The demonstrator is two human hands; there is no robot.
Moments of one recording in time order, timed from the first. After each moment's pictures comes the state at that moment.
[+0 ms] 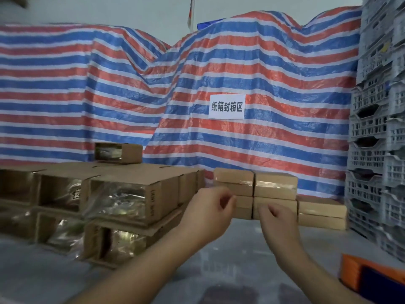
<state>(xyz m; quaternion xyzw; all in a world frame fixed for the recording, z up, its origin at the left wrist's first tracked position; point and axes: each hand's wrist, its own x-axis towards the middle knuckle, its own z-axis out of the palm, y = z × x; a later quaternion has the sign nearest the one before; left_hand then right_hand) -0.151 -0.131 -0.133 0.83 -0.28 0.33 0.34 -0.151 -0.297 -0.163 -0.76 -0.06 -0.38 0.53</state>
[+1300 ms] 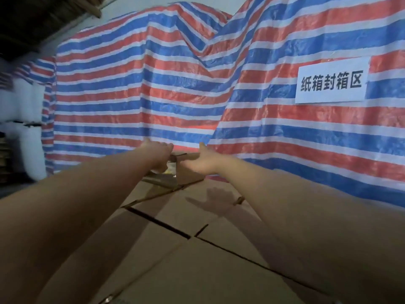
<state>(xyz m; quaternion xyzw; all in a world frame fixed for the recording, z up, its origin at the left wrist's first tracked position) 0.246 0.258 0.024 0.94 0.13 0.18 -0.26 0.258 0.077 0.021 -0.92 -0.28 -0.05 0.26</state>
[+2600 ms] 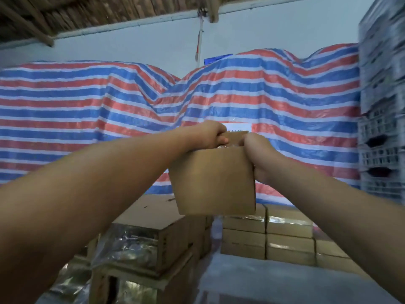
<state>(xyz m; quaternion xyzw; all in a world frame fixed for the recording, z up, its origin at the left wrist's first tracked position) -0.100 -0.071 0.125 0.90 -0.27 0.34 0.05 -0.162 -0.219 0.064 -0.71 -0.16 -0.20 0.65</state>
